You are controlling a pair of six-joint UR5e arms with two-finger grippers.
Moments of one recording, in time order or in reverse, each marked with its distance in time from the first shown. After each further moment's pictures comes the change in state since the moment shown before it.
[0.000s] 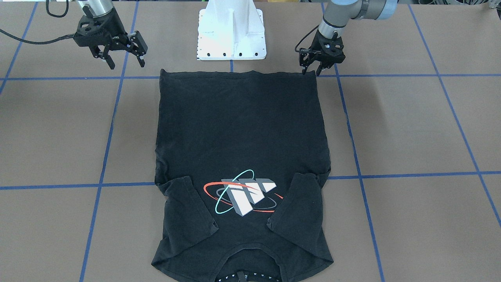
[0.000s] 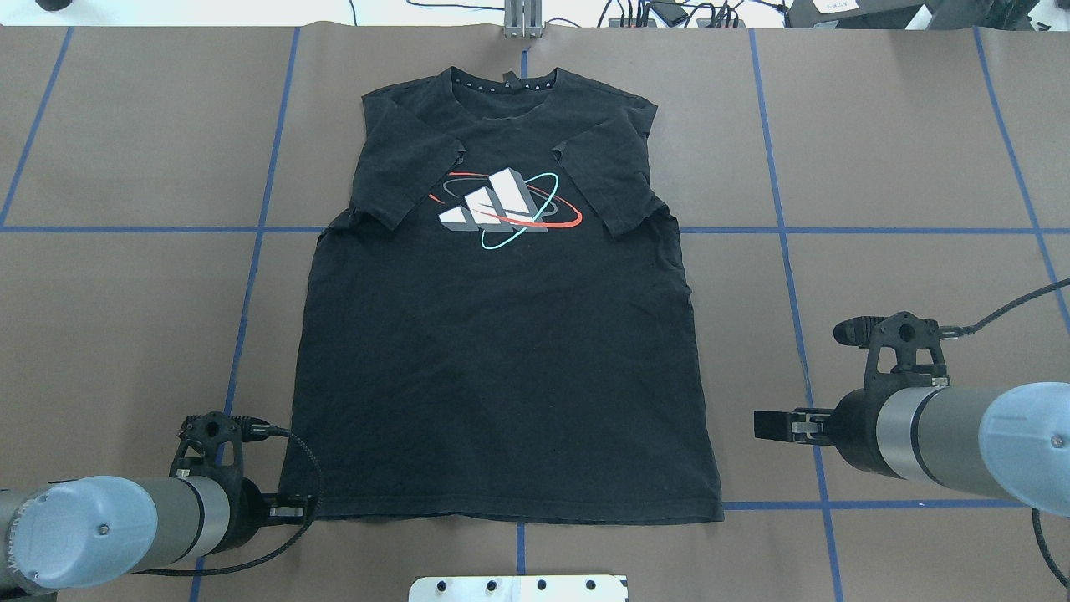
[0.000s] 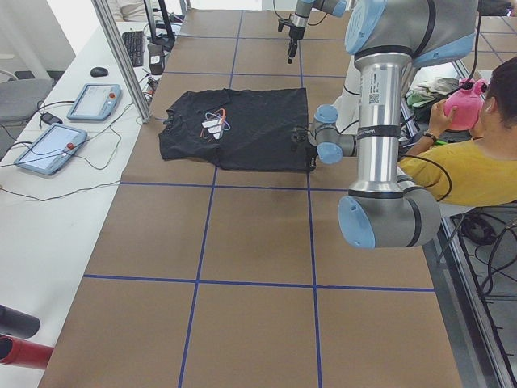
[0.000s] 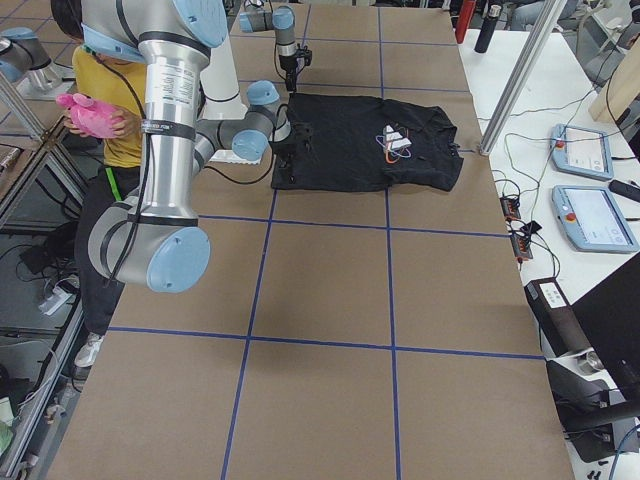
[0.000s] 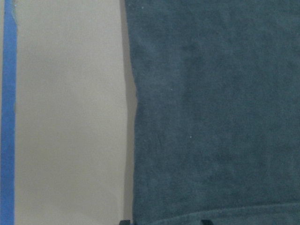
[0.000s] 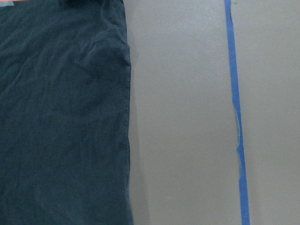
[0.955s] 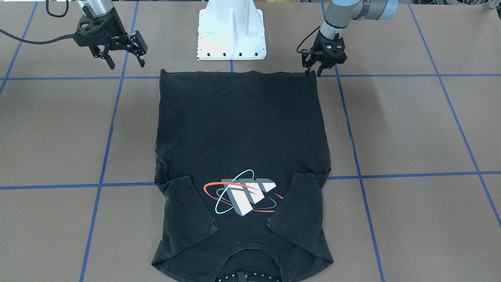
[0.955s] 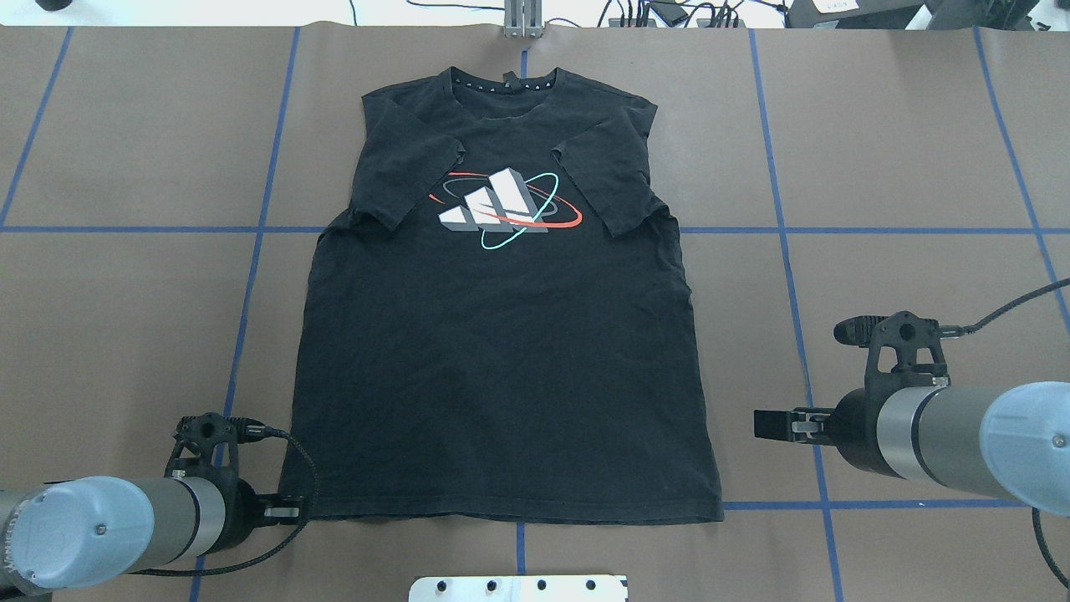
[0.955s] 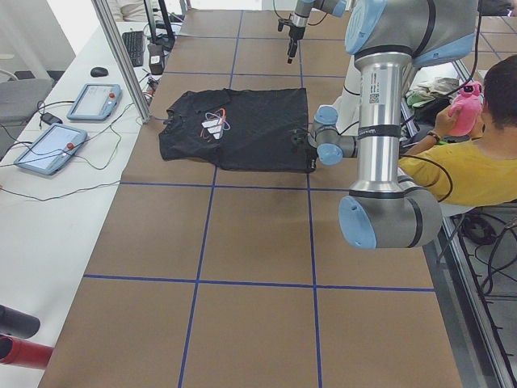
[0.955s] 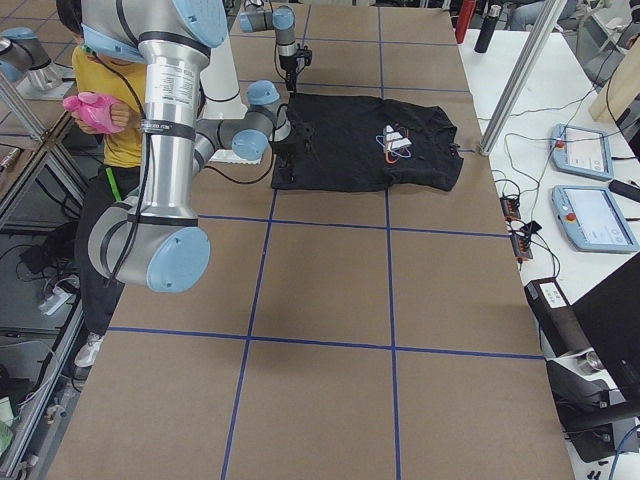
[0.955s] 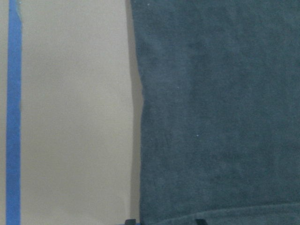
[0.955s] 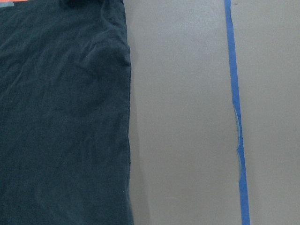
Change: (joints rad) left arm 0.000 0.013 0.002 0.001 -0.002 0.000; right arm 0.001 0.001 0.001 0.000 0.000 0.000
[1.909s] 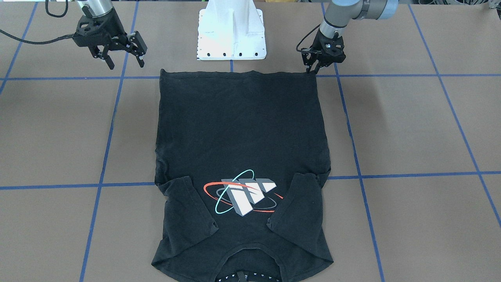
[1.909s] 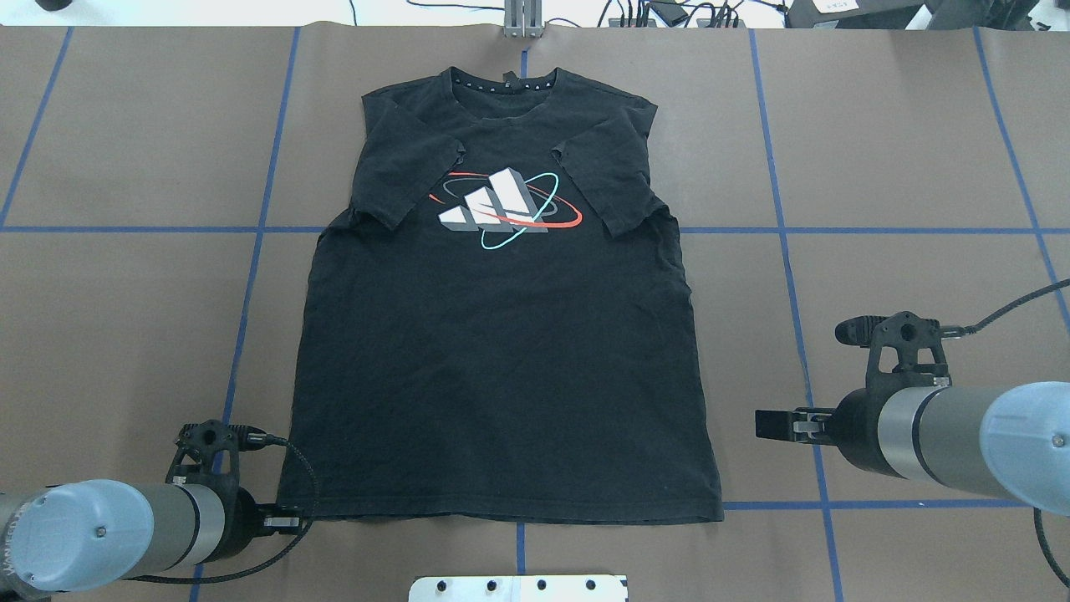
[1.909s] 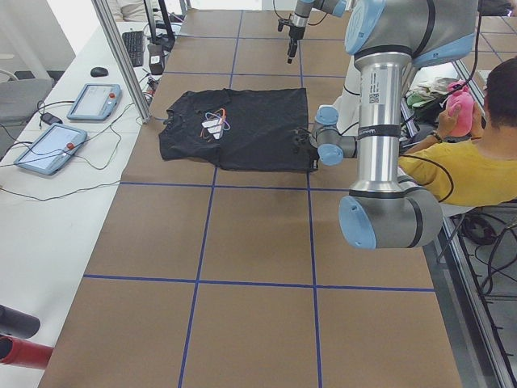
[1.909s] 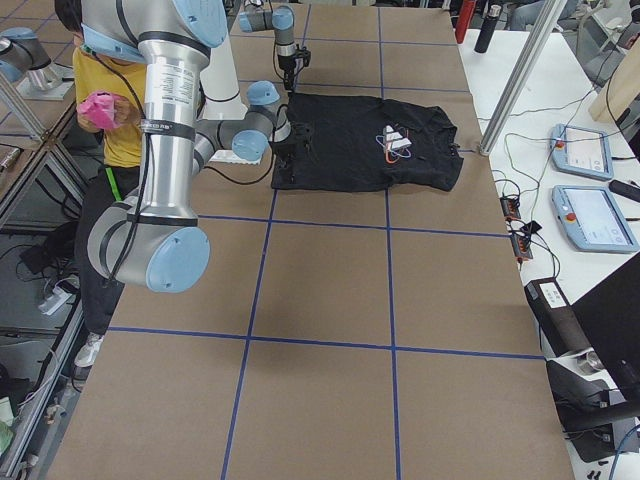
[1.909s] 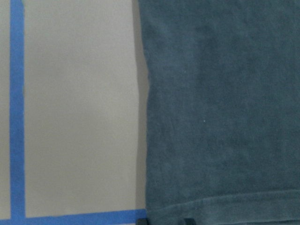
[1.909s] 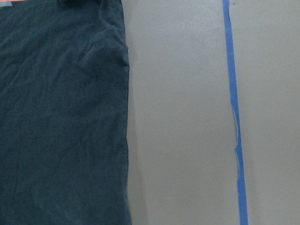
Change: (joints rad) left arm 0.010 0.002 -0.001 -0.002 -0.030 0.000; right arm 0.000 -0.004 -0.001 0.000 0.000 0.000
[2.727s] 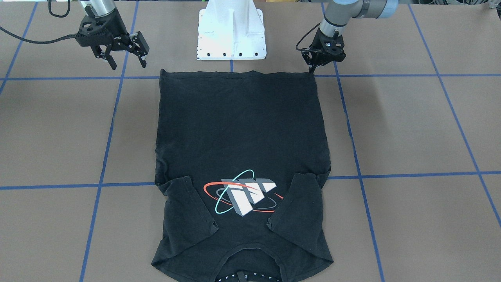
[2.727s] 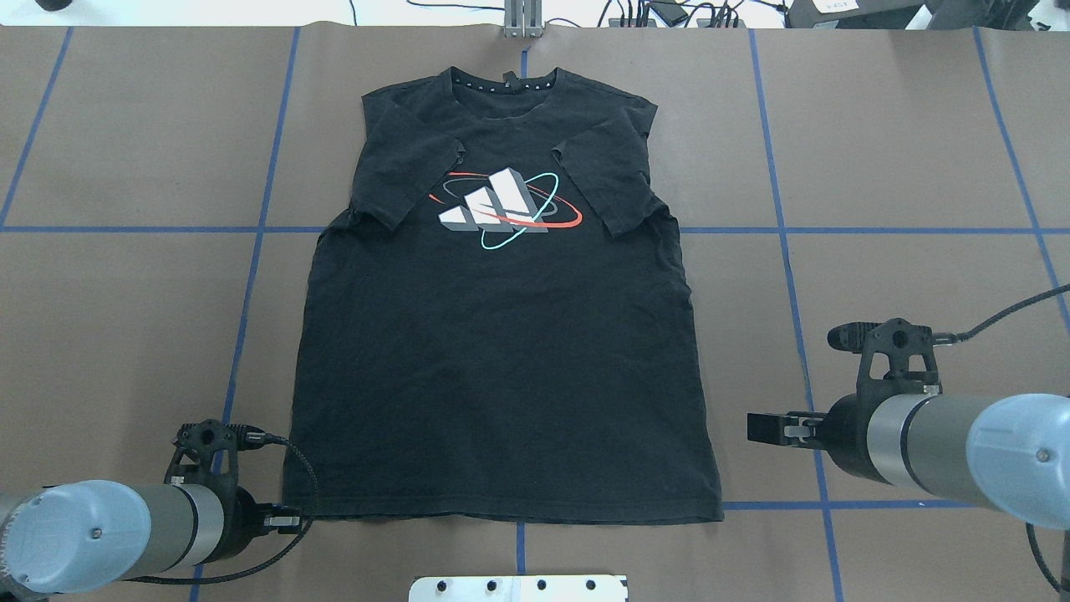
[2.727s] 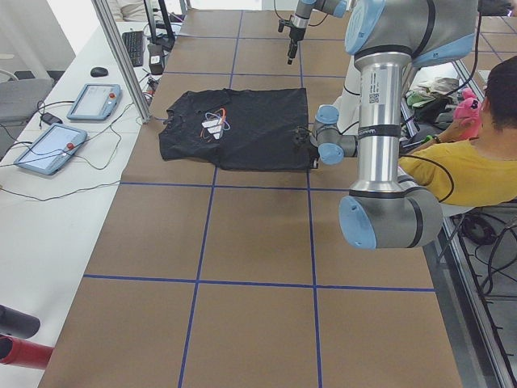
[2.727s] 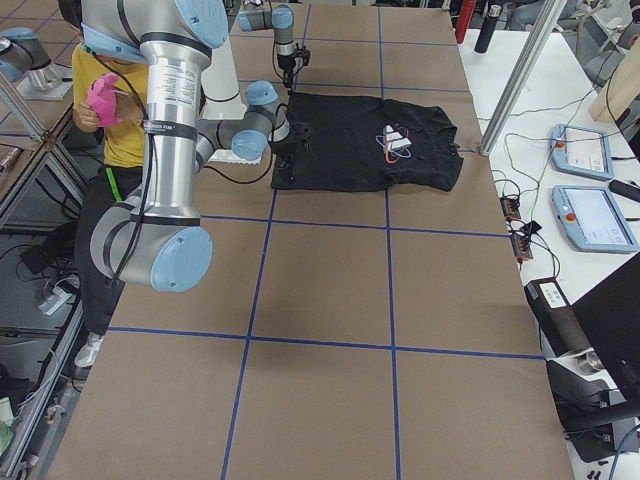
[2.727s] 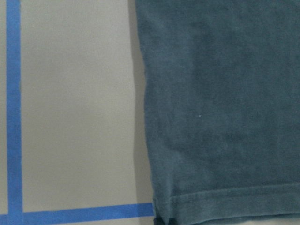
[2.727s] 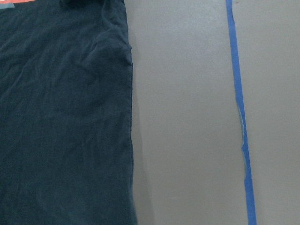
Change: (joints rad) left arm -0.001 0.001 -0.012 0.000 0.003 -0.017; right arm -0.046 0.011 -0.006 0.000 -0.054 0.043
